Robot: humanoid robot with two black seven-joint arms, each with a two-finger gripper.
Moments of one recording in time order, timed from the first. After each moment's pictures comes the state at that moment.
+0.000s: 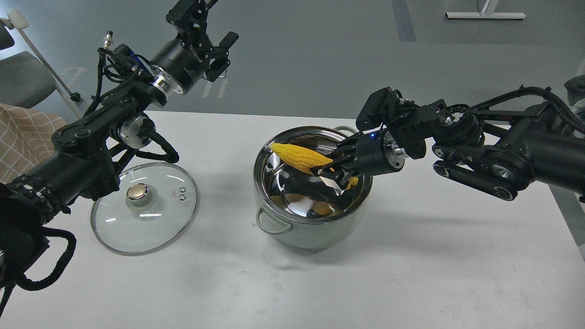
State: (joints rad) left arm -0.93 0.34 -0.65 -0.72 0.42 -0.36 -0.49; right arm 1.34 -0.26 -0.22 0.98 -1.65 0.21 0.49
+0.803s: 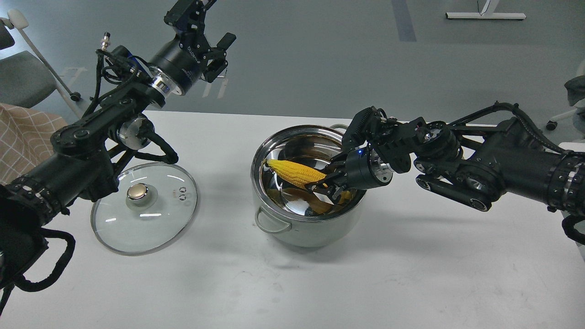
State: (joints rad) left arm -0.93 0.34 -0.65 -0.72 0.42 -0.35 -0.49; right arm 1.30 -0.18 -0.26 0.89 -1.65 0.20 0.49
